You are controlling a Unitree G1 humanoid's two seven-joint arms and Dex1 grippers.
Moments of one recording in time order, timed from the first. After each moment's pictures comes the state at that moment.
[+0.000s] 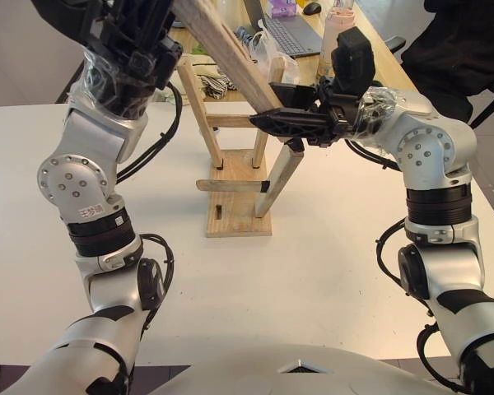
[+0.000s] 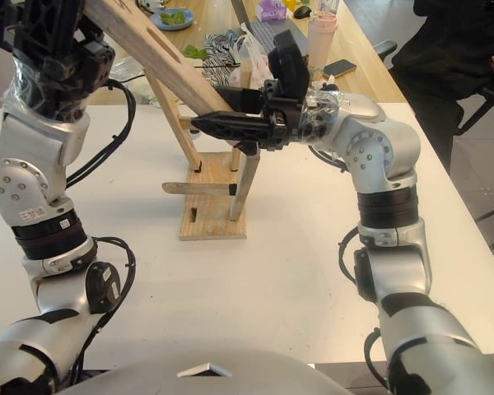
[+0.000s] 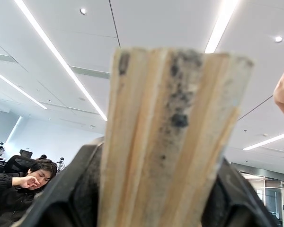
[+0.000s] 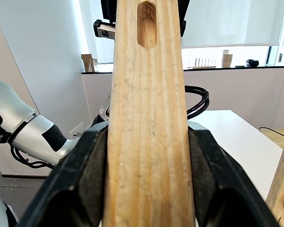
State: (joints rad) left arm -0.69 0.27 0.33 -0.20 -1.43 0.67 -0.52; right arm -0.83 -0.37 0.04 0.06 0.74 0.70 1.20
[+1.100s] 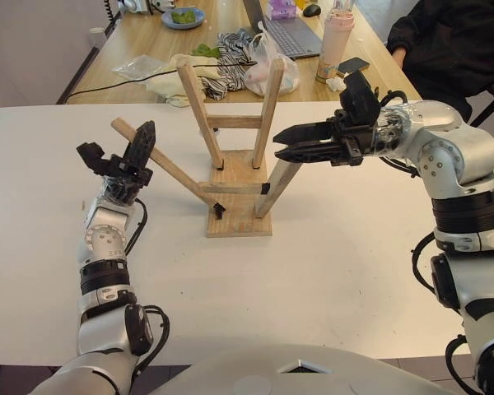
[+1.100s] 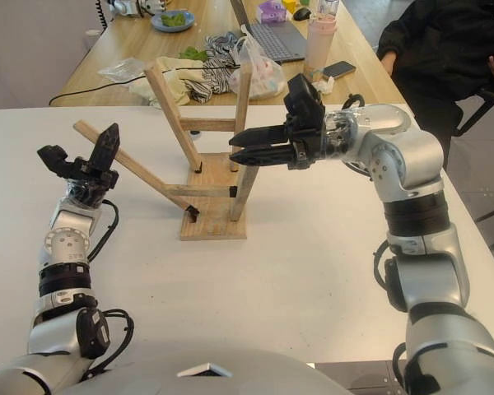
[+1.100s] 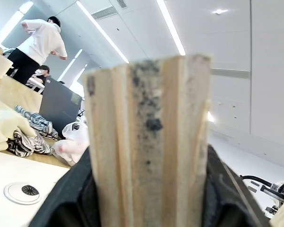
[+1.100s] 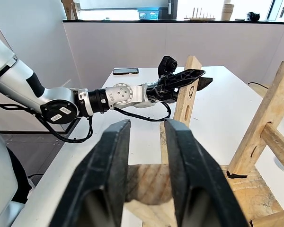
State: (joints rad) left arm -0.38 0.32 0.41 0.49 -0.88 0.24 -1.01; right arm -0.77 -0.56 0.16 0.06 0.62 0.63 1.32
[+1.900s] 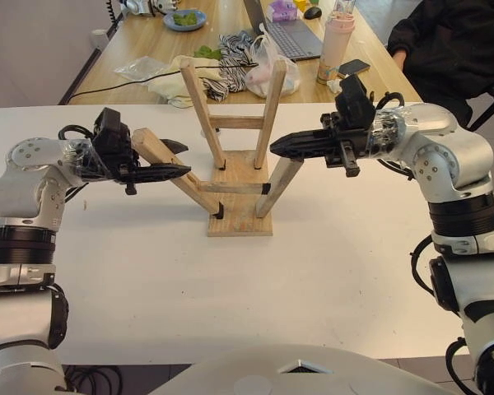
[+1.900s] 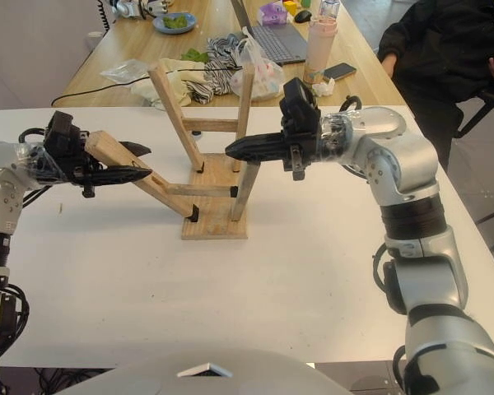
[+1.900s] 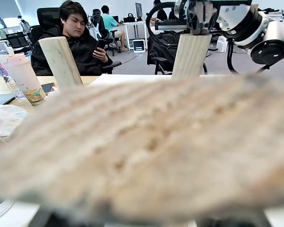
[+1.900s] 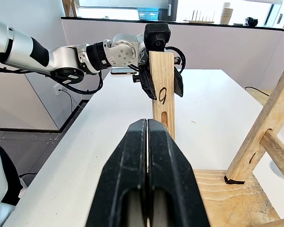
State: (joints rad) left arm -0.51 0.85 -0.04 0.27 -0.60 0.25 -1.43; right arm -0.75 -0.56 0.18 0.04 0.62 0.59 1.28
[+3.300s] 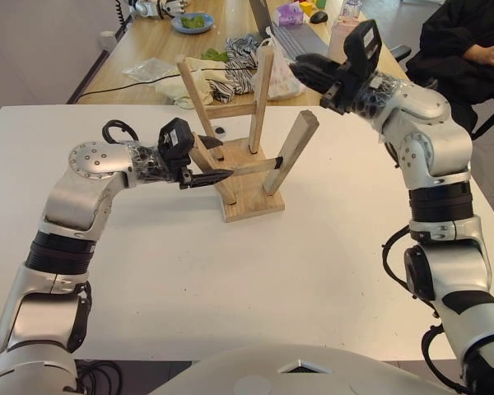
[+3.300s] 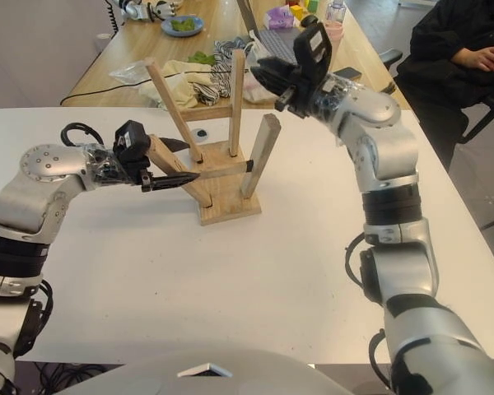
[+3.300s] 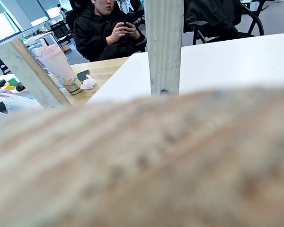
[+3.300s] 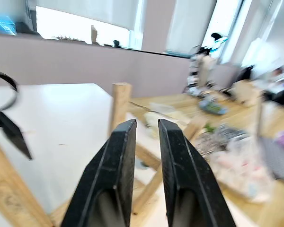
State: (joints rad) left arm -0.47 0.73 -0.16 -0.03 -0.39 0.37 -1.00; right arm -0.78 -0.41 0.11 0.11 0.24 0.32 0.64
